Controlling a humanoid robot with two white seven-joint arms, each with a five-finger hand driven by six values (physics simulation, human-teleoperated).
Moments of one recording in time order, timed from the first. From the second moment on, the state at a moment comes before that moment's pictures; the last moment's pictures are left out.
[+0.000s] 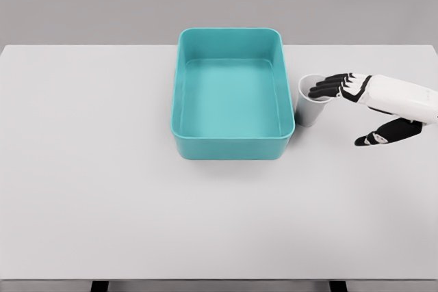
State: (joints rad) left arm 0.01 0.00 -0.10 -0.11 0.10 0.11 -0.10; right arm -0.48 -1.19 0.62 -1.74 -0.15 -0.61 0.34
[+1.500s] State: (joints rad) left arm 0.01 0.00 -0.10 -0.11 0.10 0.11 -0.10; right arm -0.38 -0.54 0.16 -1.15 -0.24 -0.12 0.61
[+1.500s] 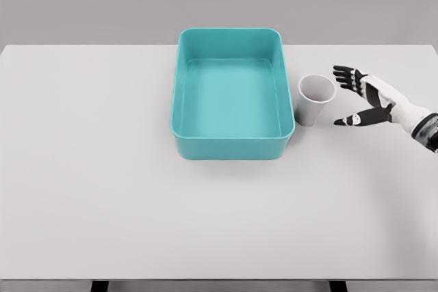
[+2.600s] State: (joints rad) left arm 0.01 0.00 -0.10 -0.11 0.10 0.11 -0.10; right arm -0.38 -0.43 0.15 -1.06 -0.36 -0.17 0.61
